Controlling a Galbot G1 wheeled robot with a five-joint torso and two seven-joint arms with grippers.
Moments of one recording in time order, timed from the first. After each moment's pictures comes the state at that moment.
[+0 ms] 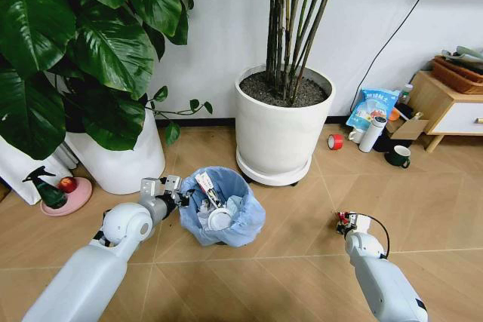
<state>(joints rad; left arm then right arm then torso) 0.99 -0.98 -0.22 -1.78 -0.74 0.69 -0.06 -0.89 1.27 0.50 0.92 0.48 -0.32 0.19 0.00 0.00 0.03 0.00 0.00</state>
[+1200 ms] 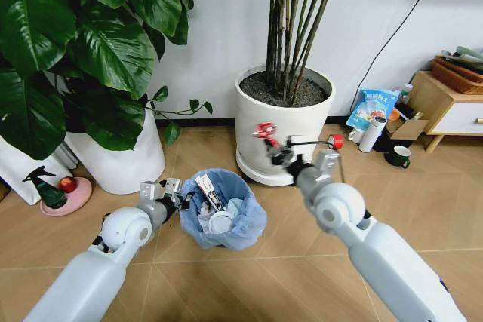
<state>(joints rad) 1.01 -0.98 -0.22 -1.81 -0.75 0.69 -0.08 -0.82 1.03 -0.07 2.00 0.95 -0.38 0.30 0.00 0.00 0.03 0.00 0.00</state>
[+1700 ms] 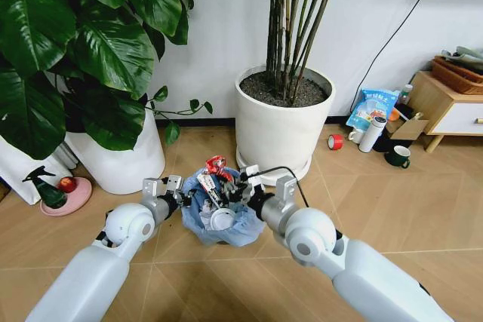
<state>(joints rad) 0.98 -1.00 -0.21 -1.78 -0.75 0.69 -0.08 -0.83 1.02 -0.25 2.02 0.96 -0.38 0.31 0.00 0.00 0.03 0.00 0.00</state>
